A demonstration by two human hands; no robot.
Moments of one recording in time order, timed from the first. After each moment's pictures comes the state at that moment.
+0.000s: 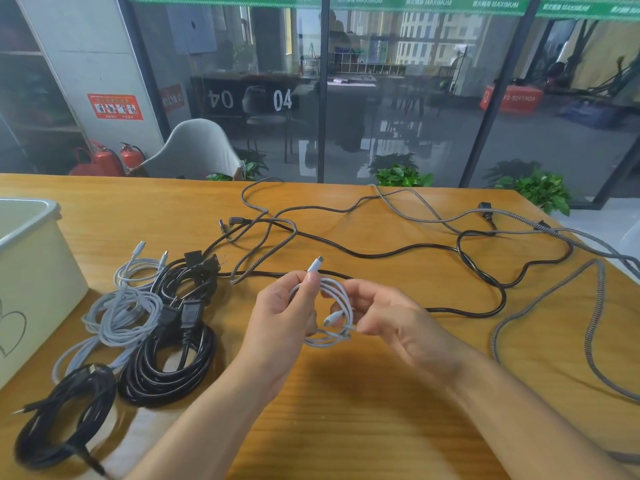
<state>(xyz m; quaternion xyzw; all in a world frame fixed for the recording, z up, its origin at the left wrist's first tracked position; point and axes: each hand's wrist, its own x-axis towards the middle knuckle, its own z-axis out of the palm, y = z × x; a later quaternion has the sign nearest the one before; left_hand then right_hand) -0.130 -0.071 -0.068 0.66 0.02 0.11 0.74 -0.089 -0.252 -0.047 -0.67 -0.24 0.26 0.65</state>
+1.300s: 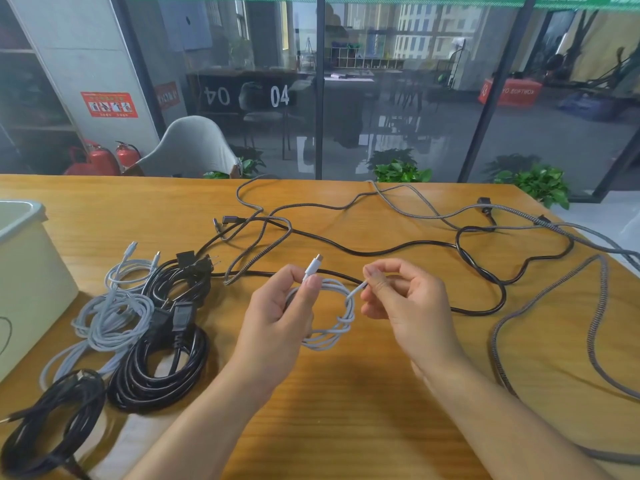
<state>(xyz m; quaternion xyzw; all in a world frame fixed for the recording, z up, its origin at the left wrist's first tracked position) -0.135 -0.072 -0.061 0.70 -0.04 0.14 0.70 -0.084 -0.246 -0.060 -0.70 -0.07 -0.05 0.71</state>
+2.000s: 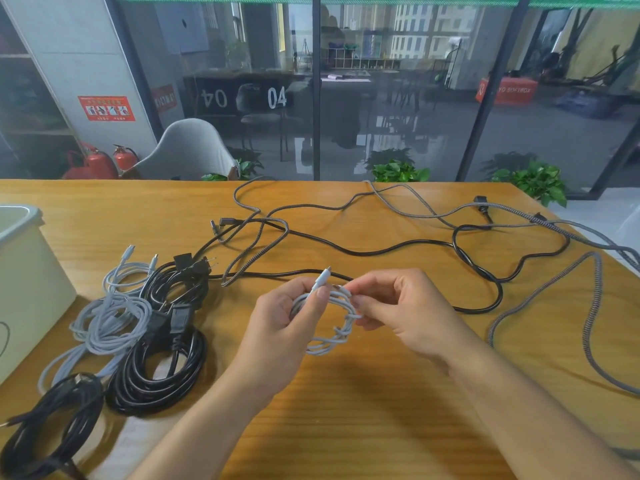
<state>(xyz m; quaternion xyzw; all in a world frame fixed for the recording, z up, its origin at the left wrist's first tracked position) -0.140 -0.079 -0.055 0.74 -0.06 0.11 0.67 -0.076 -0.265 -0.048 -0.78 -0.18 0.11 0.58</state>
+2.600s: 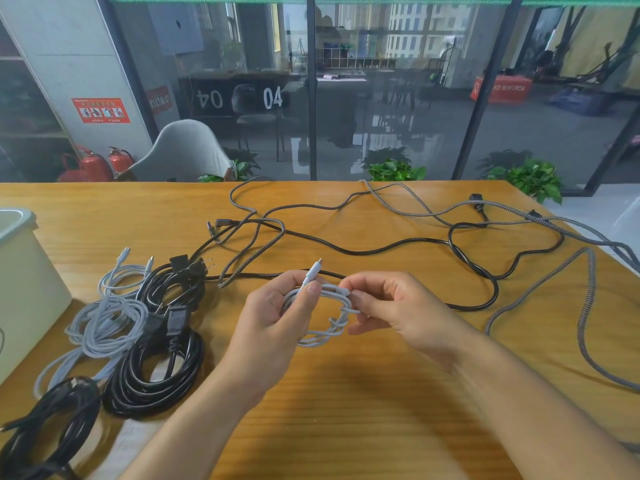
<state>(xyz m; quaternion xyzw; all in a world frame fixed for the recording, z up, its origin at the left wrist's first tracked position) -0.138 -0.070 -0.056 0.72 -0.07 0.11 0.68 -0.076 -0.266 -0.045 -0.75 -0.21 0.18 0.60</state>
